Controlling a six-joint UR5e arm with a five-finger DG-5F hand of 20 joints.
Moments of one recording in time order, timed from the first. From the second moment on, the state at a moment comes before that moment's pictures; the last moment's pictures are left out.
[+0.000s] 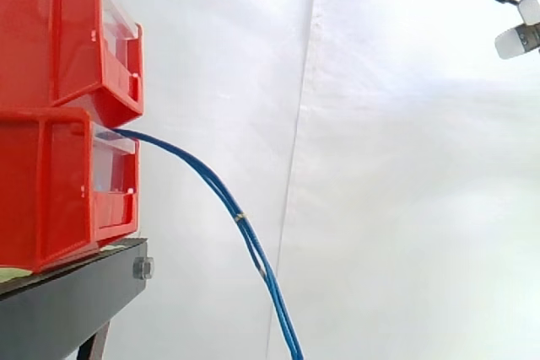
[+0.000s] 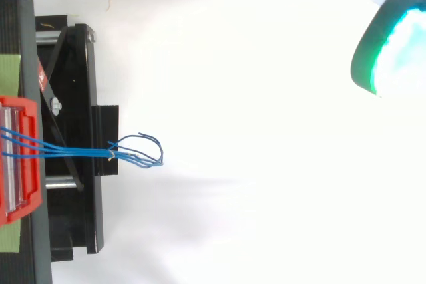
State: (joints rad) arm 0.11 -1.69 -1.55 -3.07 -1.30 -0.24
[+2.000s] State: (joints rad) arm 0.14 -2.12 -1.55 -2.60 -1.09 -0.27
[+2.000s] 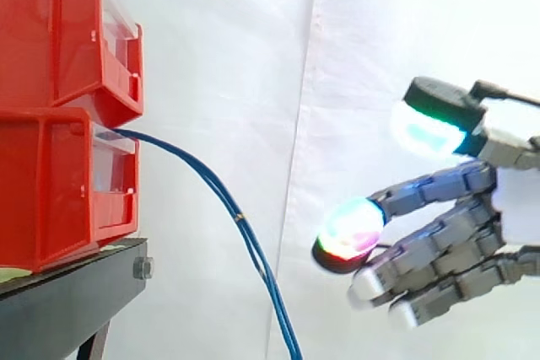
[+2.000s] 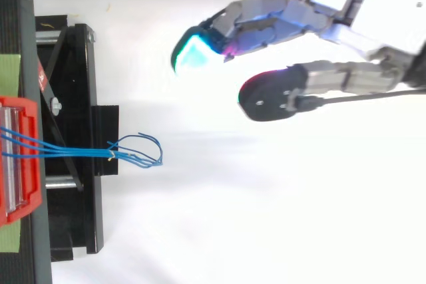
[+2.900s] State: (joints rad) arm 0.17 -2.32 -1.37 -2.54 -1.10 -0.25
